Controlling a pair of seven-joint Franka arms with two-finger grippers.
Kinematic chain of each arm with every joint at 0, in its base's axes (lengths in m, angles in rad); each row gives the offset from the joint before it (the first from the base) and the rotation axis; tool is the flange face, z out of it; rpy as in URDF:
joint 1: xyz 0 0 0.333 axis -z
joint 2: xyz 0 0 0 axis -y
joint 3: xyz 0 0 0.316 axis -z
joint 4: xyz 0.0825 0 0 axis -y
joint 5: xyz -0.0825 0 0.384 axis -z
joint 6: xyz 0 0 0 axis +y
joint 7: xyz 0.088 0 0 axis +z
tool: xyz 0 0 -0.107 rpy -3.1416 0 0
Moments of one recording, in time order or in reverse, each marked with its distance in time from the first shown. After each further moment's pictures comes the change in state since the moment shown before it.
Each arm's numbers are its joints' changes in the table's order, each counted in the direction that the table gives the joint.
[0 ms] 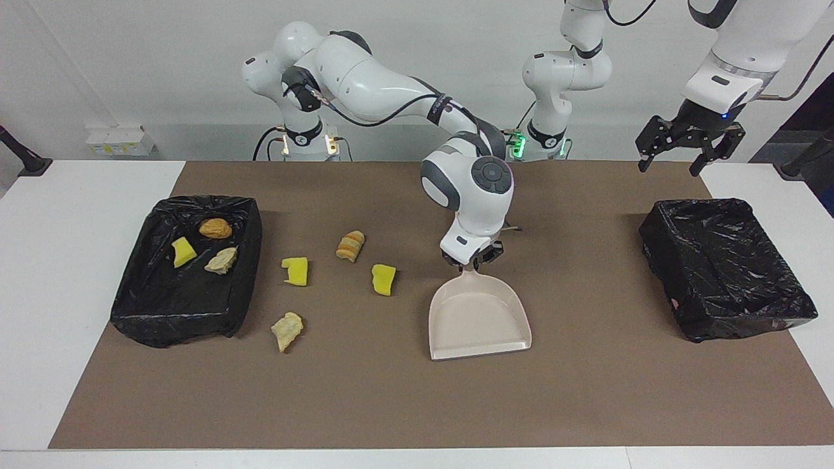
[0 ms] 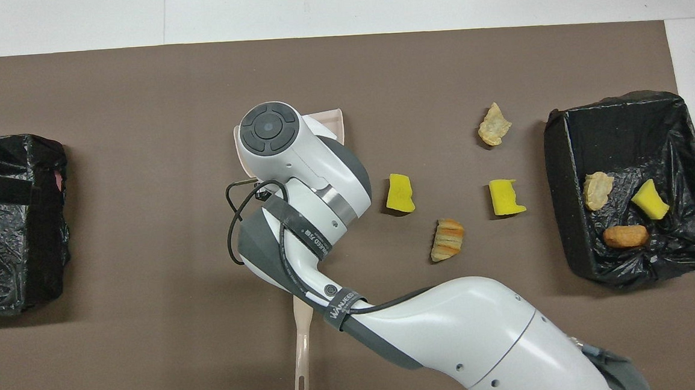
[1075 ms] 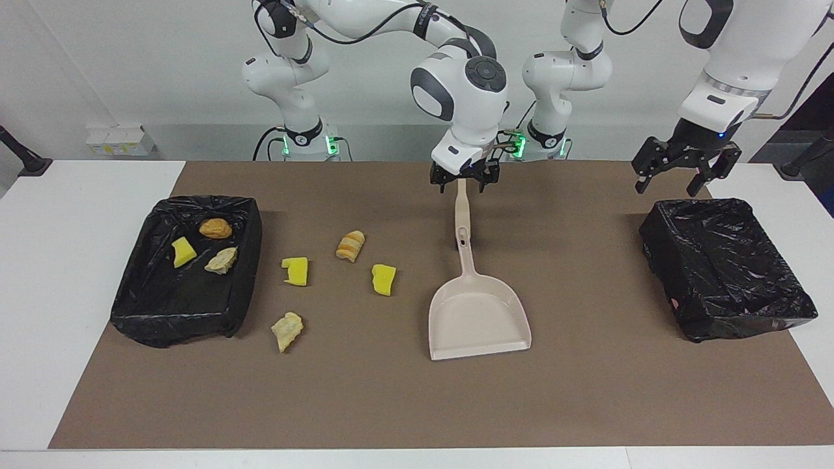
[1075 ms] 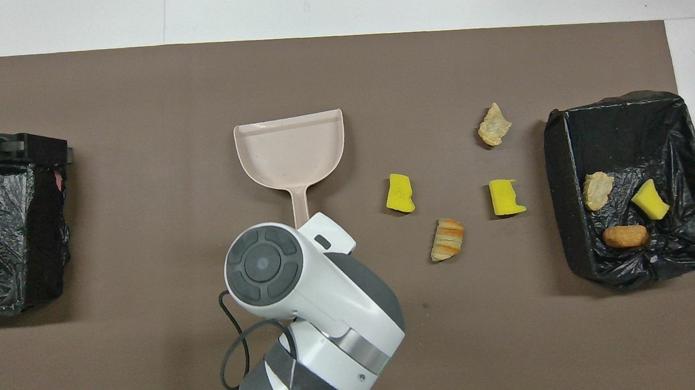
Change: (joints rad) left arm 0.047 -0.092 0.005 -0.001 0.005 -0.188 0.109; right arm -0.063 0.574 -0.013 -0.708 -0.158 -0.079 -0.185
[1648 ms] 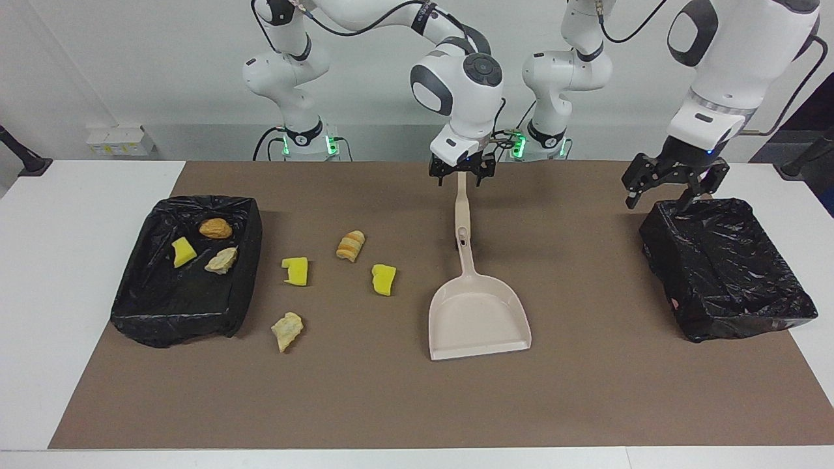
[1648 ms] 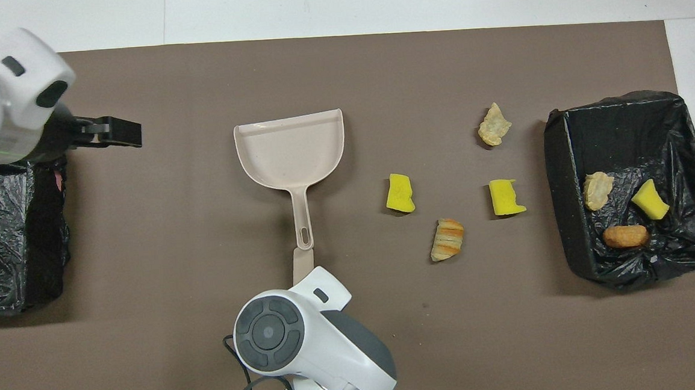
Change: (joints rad) left arm 0.209 -0.144 0.005 0.000 0.010 -0.139 0.227; right arm -0.124 0.044 0.000 -0.279 -0.037 -0.263 -0.099
